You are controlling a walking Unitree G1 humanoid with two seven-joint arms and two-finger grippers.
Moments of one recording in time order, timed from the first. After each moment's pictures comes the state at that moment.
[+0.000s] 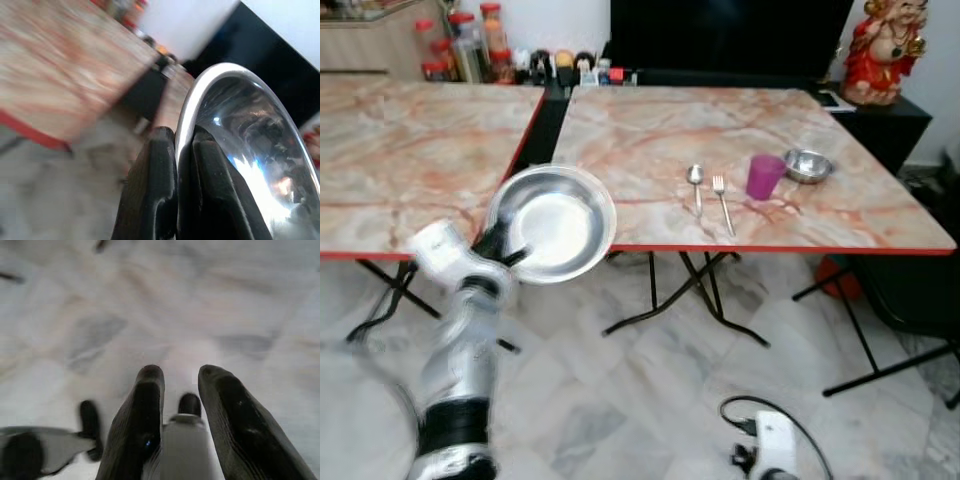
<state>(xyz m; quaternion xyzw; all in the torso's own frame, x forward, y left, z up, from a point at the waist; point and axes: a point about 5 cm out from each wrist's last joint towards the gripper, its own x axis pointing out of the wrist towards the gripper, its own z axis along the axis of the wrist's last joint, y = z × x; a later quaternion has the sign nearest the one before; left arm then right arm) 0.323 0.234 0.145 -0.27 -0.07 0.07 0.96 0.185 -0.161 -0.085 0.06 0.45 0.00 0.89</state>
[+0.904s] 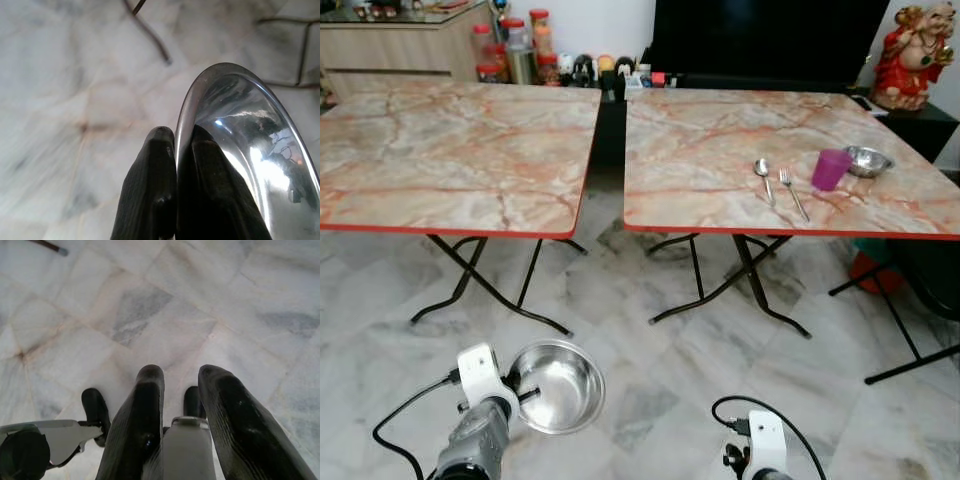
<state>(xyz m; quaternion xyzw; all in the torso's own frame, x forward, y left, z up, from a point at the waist) 0.256 0.215 -0.026 -0.15 0.30 0.13 0.93 0.185 -0.166 -0.085 0.05 0.46 -0.01 0.89</state>
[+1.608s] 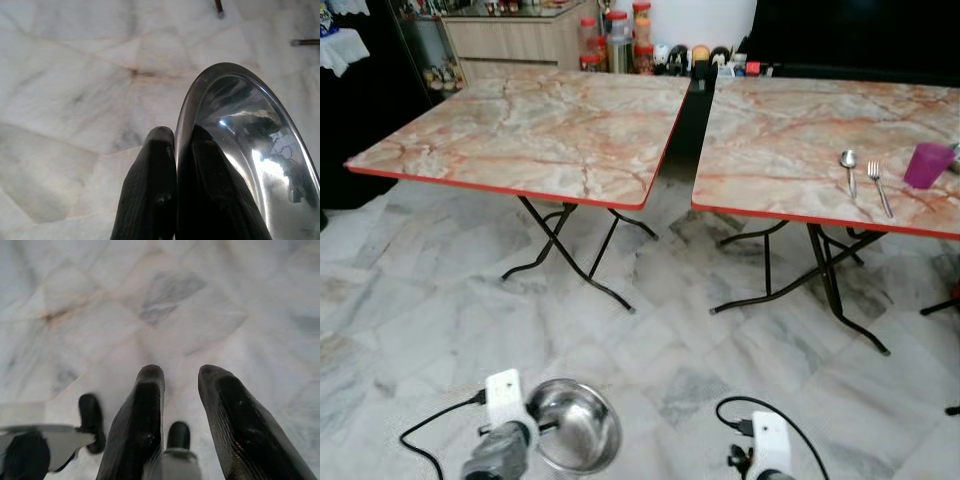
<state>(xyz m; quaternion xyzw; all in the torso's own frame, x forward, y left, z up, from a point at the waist) 0.243 0.189 -0.048 -0.12 0.37 0.10 0.92 0.184 -0.171 -0.085 0.05 0.46 -0.02 0.89</state>
